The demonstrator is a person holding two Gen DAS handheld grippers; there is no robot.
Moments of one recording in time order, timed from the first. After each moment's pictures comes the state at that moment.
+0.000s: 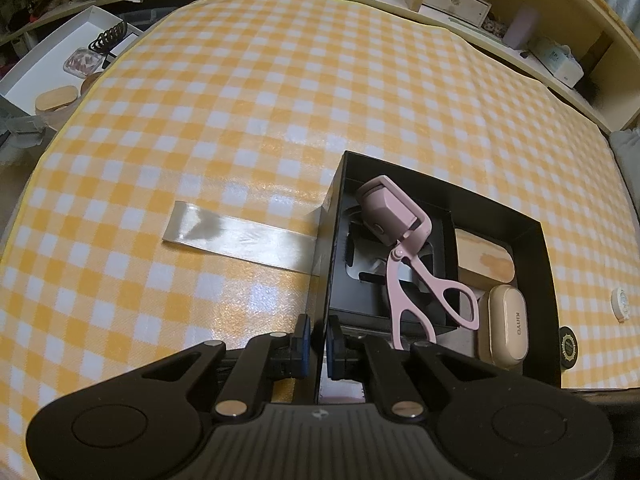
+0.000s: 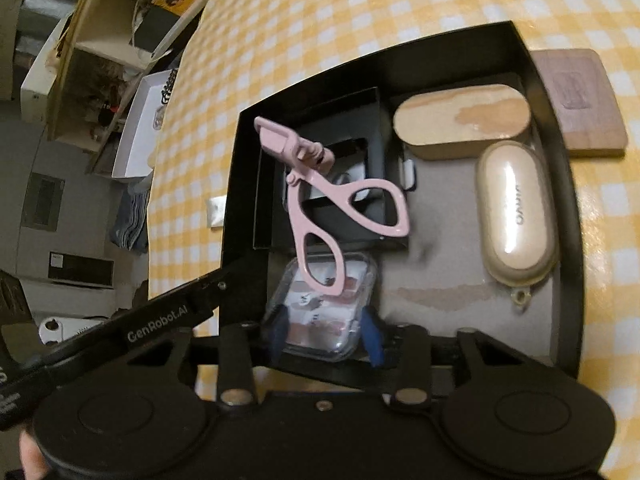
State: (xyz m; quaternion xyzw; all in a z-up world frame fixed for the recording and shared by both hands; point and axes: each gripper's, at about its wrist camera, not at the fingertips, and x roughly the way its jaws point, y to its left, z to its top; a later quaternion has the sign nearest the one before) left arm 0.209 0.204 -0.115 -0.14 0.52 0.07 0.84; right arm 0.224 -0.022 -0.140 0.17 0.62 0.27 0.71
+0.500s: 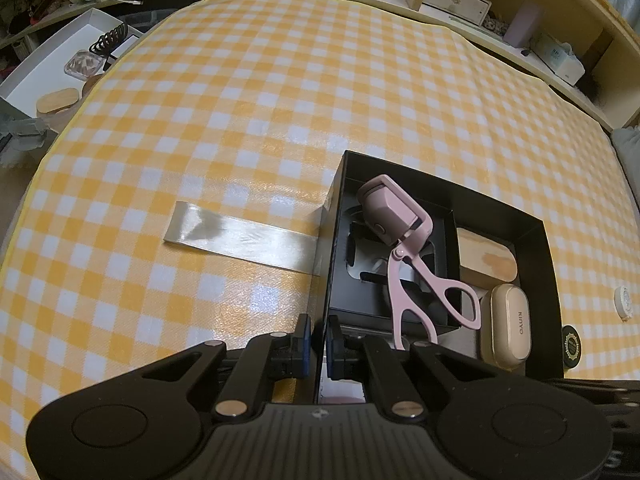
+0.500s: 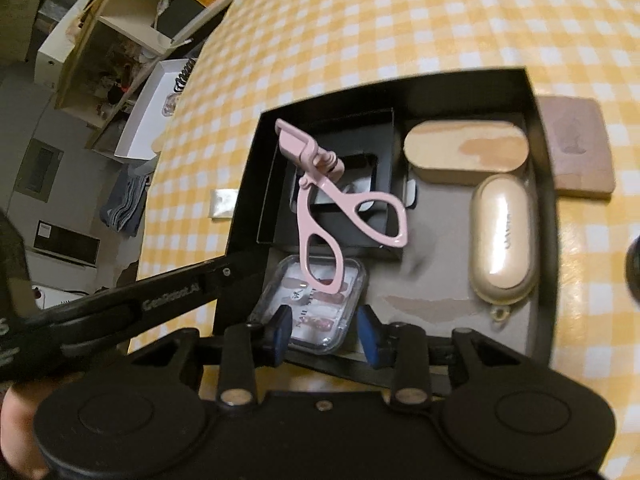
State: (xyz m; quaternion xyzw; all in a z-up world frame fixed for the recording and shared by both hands) left arm 0.208 0.203 -0.115 -0.13 0.52 0.08 0.84; right arm 0.217 -0.034 -0.118 0.13 0.59 0.30 0.74
